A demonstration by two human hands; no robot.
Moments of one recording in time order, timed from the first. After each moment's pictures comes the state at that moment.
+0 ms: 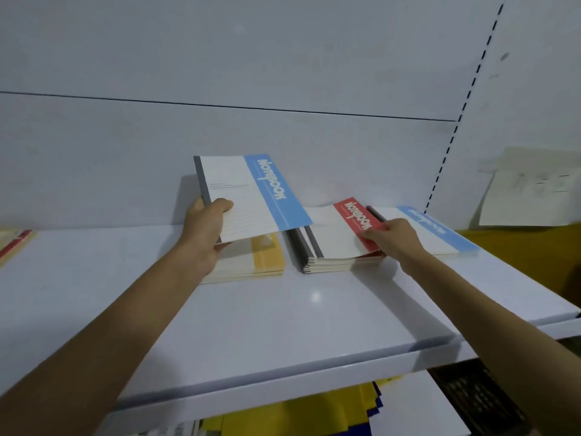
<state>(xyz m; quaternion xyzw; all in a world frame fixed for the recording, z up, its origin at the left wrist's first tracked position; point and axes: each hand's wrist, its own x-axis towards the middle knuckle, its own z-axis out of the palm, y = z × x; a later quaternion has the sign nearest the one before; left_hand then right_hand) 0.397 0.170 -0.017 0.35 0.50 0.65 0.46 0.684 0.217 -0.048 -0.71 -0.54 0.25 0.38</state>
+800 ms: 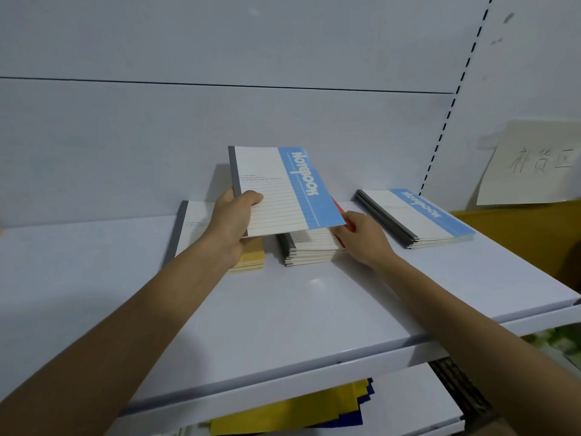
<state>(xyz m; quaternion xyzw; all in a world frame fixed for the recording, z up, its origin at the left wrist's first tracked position) 0.463 0.180 -0.018 0.39 0.50 0.59 0.51 0.673 0.236 -0.086 -0.65 -0.67 0.15 0.33</state>
